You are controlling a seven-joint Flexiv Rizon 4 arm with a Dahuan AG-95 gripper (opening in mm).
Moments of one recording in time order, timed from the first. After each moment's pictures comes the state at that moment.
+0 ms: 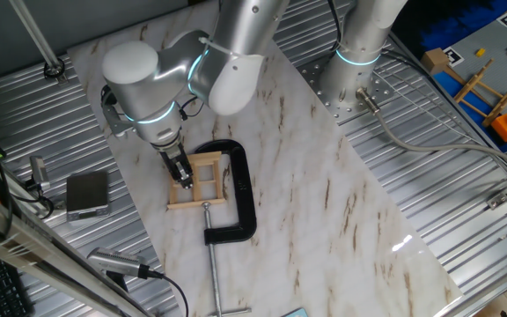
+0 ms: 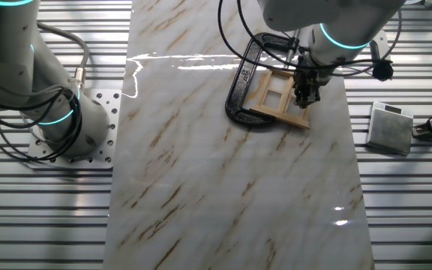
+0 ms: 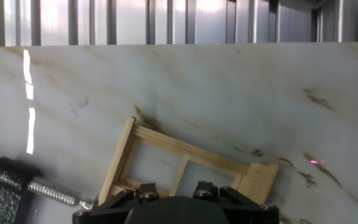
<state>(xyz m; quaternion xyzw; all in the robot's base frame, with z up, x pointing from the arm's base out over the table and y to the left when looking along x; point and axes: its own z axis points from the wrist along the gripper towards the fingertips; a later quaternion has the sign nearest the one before) 0.570 0.084 0.030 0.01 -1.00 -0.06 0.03</state>
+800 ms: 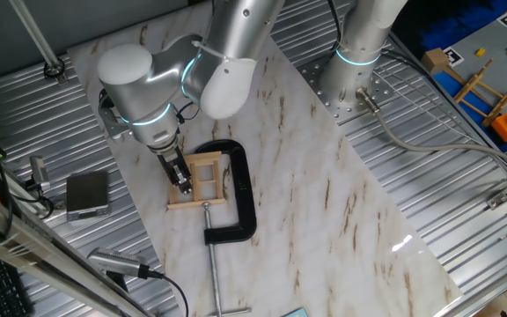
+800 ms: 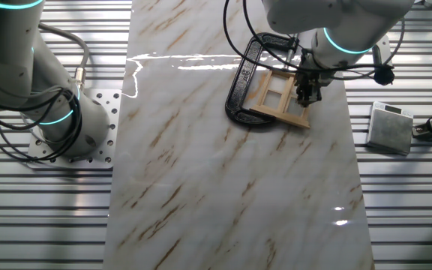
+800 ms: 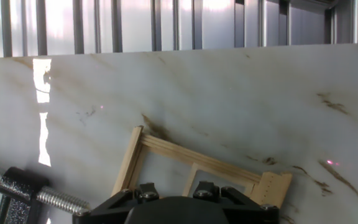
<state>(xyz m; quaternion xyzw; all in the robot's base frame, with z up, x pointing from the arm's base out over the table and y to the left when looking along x) 0.576 0.092 0.024 0.01 -1.00 -0.08 0.03</state>
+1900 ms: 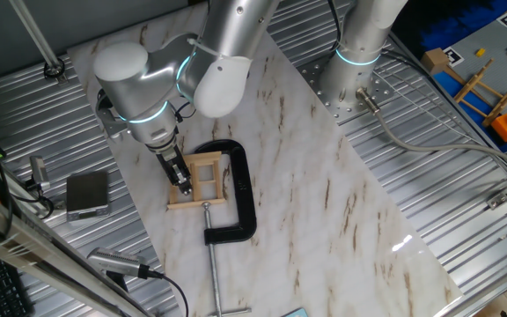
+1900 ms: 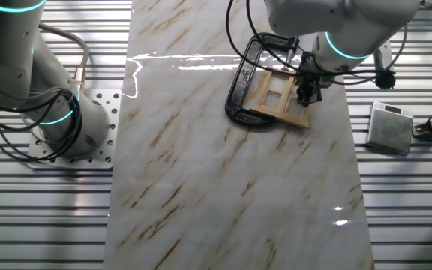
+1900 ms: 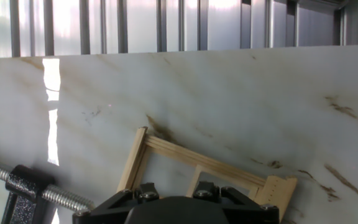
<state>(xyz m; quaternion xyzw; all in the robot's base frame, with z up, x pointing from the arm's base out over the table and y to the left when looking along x) 0.576 0.095 0.023 0.02 -1.00 -0.09 0.03</state>
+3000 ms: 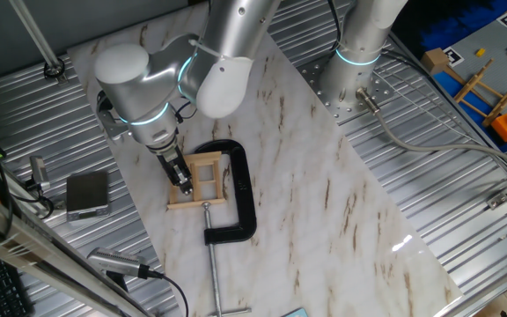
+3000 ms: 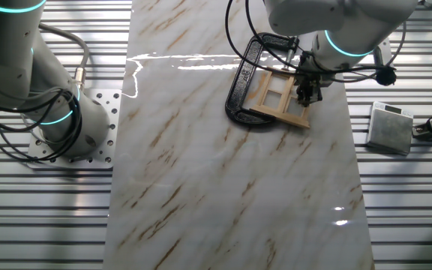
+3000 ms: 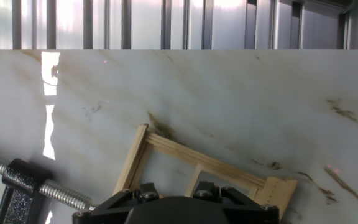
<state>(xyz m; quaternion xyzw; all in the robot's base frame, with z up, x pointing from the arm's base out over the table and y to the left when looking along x) 0.575 0.095 0.023 0.03 -1.00 -0.09 0.03</state>
